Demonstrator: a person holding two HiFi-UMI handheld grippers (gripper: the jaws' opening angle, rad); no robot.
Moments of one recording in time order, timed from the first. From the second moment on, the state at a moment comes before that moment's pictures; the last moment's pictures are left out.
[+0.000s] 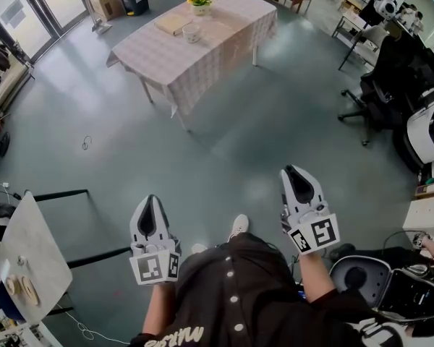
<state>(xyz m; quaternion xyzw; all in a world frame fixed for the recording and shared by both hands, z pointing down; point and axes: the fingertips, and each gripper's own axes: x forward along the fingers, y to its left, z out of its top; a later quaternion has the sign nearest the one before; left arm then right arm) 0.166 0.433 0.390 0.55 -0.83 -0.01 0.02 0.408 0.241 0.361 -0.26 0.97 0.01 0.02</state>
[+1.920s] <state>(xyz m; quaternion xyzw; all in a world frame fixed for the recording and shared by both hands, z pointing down) 0.211 0.346 0.395 0.52 -0.85 0.00 0.02 0.434 0.149 0.367 -0.20 0.98 0.01 0.02</state>
